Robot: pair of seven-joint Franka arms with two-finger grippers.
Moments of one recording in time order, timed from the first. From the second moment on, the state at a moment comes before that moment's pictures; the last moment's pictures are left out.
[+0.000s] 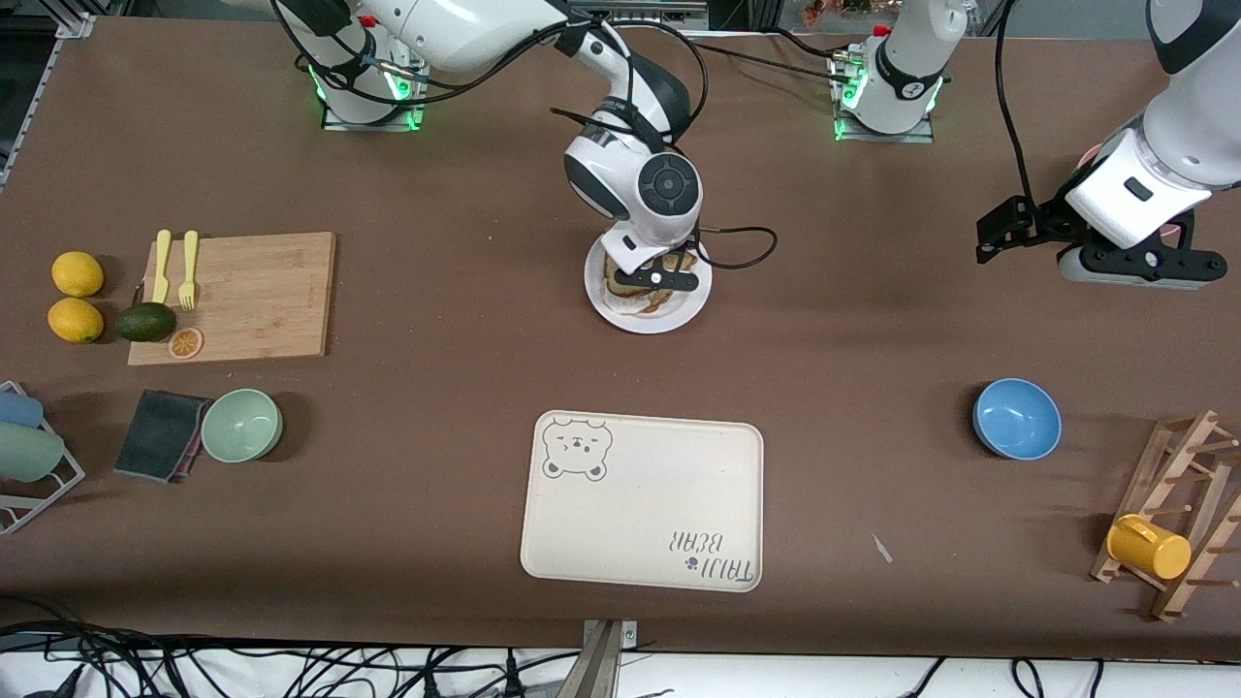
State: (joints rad) left arm -0.09 0.00 -0.01 -1.70 -0.04 1.67 -0.05; right arm 0.71 0.83 0.30 -1.31 0.00 1.97 1.02
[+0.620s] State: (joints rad) left arm -0.09 0.00 -0.01 -1.70 -0.04 1.67 -0.05; right arm 0.69 0.83 0.28 -1.27 0.00 2.05 1.02
